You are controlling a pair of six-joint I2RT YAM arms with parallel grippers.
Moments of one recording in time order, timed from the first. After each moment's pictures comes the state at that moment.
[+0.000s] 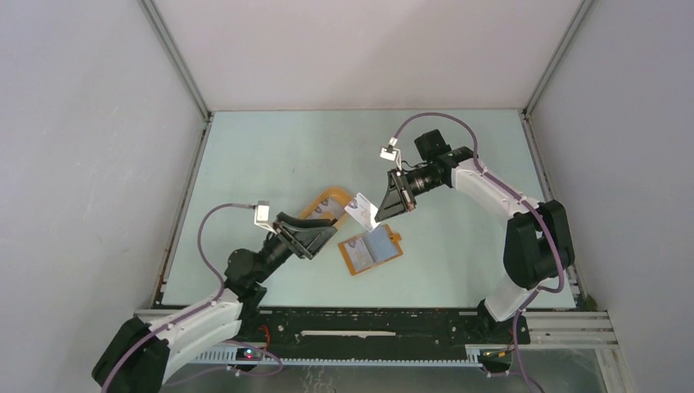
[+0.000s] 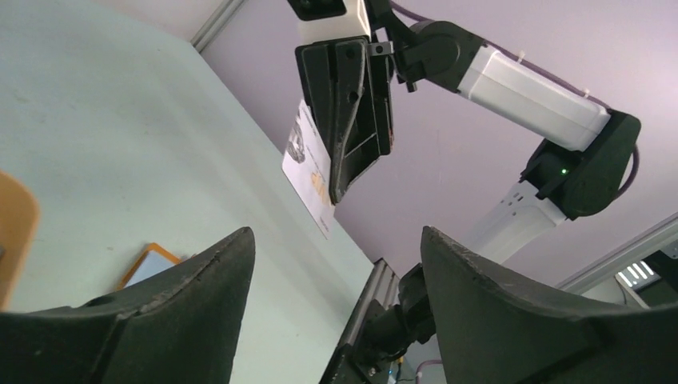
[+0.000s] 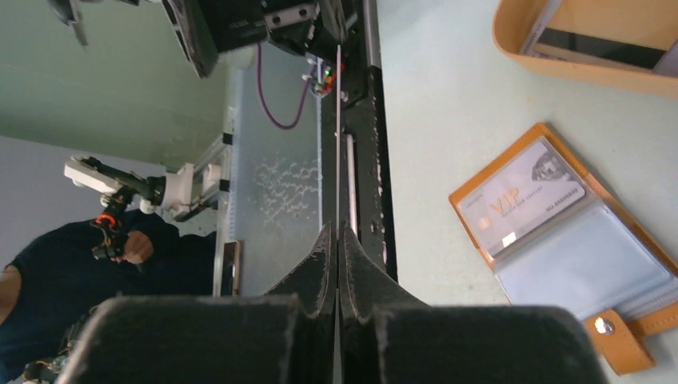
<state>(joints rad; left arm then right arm) -0.59 0.72 0.02 1.02 0.26 -0.94 0.43 1.67 1.30 -0.80 -1.26 -0.23</state>
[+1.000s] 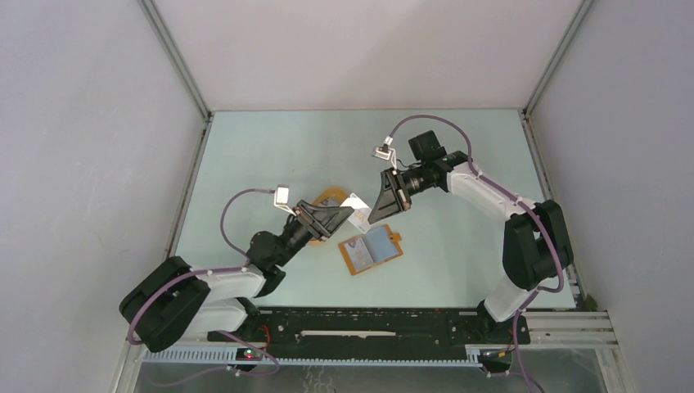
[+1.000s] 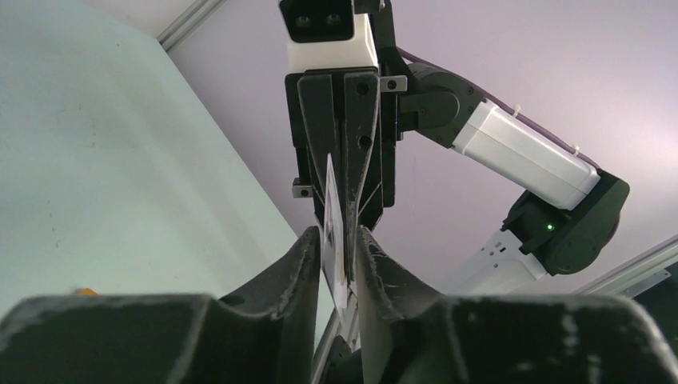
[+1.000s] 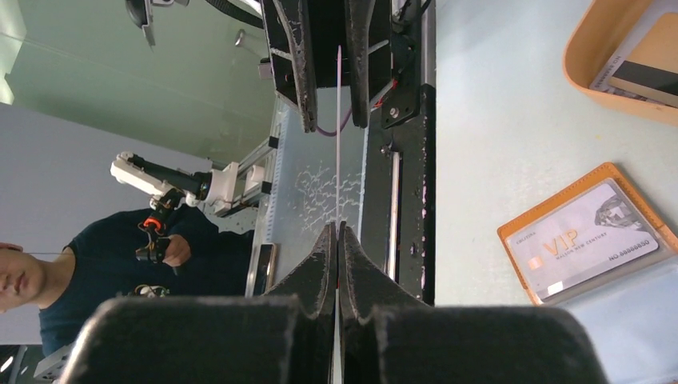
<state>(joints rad) -0.71 1.21 0.17 1.37 0.14 -1.05 0.45 1.67 1.27 -0.61 -1.40 -0.05</state>
